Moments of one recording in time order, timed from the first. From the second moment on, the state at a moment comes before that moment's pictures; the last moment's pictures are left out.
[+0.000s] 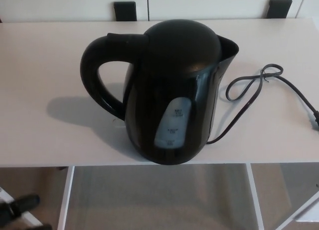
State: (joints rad) left_arm 0.53 0.47 0.38 -0.07 -0.58 0.21 -0.72; right_arm 0.28 -0.36 -0.17 0.78 0.14 -0.18 0.40
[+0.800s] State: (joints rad) left_arm -0.06 0.73 0.54 -0.45 -0.73 0.20 -0.55; right_arm 0.28 -0.35 -0.17 0.78 0.14 -0.18 0.39
